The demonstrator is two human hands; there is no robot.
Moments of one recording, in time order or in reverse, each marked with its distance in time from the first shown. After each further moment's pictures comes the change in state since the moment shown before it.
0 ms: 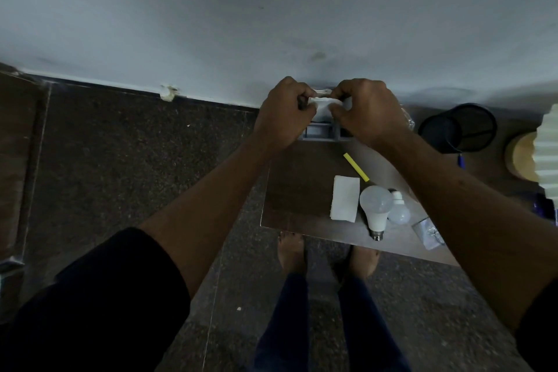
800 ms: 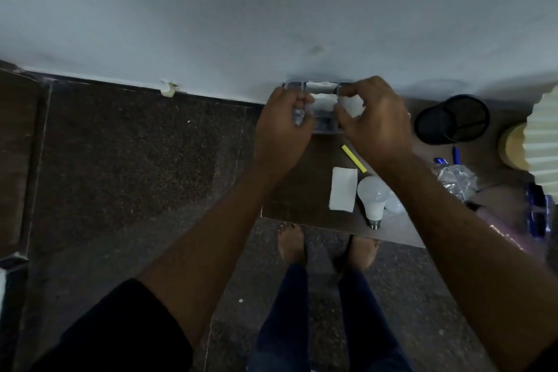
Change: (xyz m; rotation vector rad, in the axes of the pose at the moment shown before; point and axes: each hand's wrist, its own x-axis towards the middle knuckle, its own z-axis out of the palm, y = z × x) left_hand -0.058 0.018 -0.001 -0.136 0.221 0.078; right_hand -0.050 -0.009 -0.002 0.064 0.304 -0.032
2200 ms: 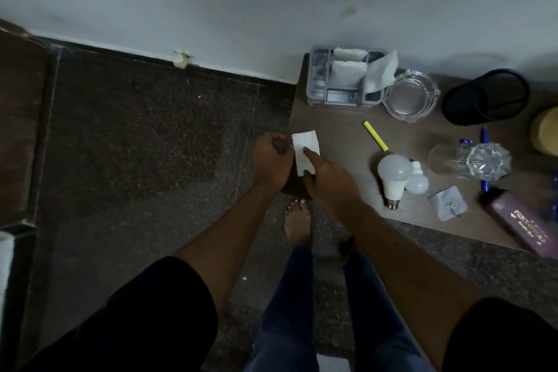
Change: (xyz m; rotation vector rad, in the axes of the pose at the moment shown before) left_hand -0.100 -0.102 0.013 -0.030 -0.018 -0.693; right_hand -0.130 -0.026 0.111 0.010 -0.668 0.179
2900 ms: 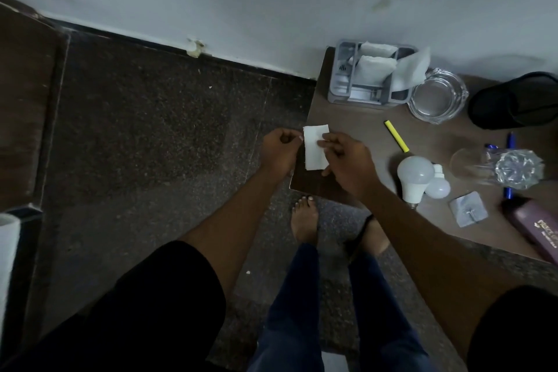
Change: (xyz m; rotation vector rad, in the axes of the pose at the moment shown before) left_hand 0.025 -0.012 -0.010 -0.219 -0.108 -0.192; right_hand 0.036 0.008 -0.003 0.519 0.086 0.117
